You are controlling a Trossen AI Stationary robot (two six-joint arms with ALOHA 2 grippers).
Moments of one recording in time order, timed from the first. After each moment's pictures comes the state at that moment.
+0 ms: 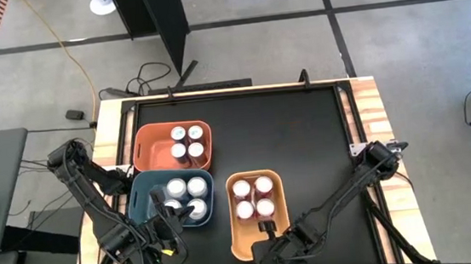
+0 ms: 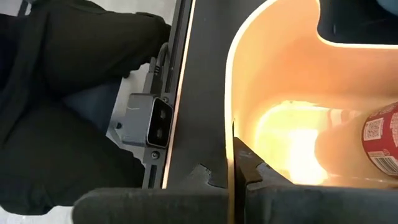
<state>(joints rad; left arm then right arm) -0.92 1.54 1.37 -1.12 -1.13 -0.78 0.65 2.02 1.62 -0.51 0.15 0.52</state>
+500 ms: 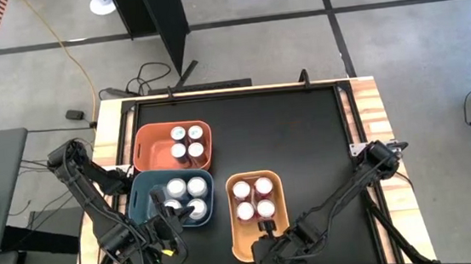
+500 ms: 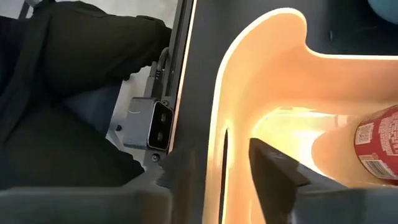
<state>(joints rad) -0.92 1.54 1.37 -1.11 -1.13 -0.80 0.66 2.02 1.62 -0.52 0.16 0.52</state>
